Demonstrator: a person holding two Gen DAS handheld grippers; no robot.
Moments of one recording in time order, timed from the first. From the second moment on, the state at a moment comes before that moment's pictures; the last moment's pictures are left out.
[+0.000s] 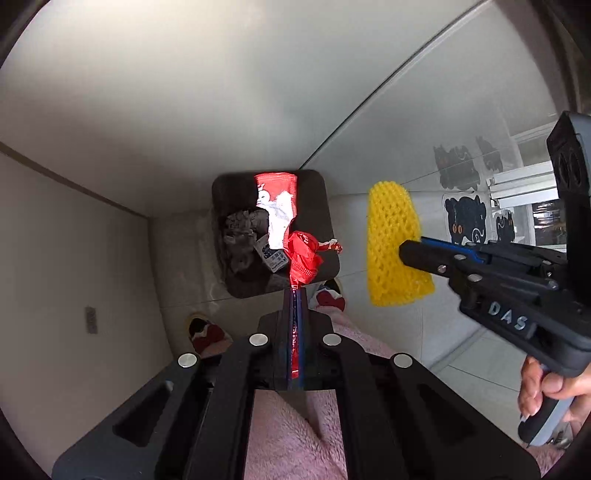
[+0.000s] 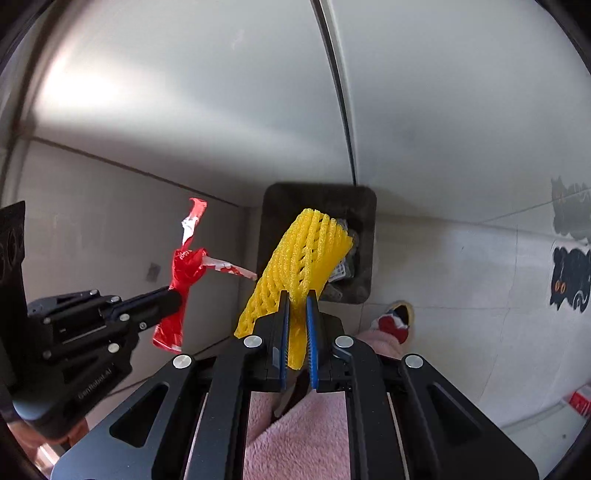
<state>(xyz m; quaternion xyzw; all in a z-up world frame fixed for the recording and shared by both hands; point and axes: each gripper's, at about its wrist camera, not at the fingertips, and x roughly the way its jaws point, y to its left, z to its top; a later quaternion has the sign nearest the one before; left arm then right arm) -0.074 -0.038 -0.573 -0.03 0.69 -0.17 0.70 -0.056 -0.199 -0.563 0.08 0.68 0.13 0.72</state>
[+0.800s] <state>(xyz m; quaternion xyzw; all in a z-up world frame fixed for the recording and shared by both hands) -0.048 -0.048 -0.605 -0.03 0.70 -0.16 0.69 -0.018 -0.195 -0.606 0.12 0.69 0.10 0.70</state>
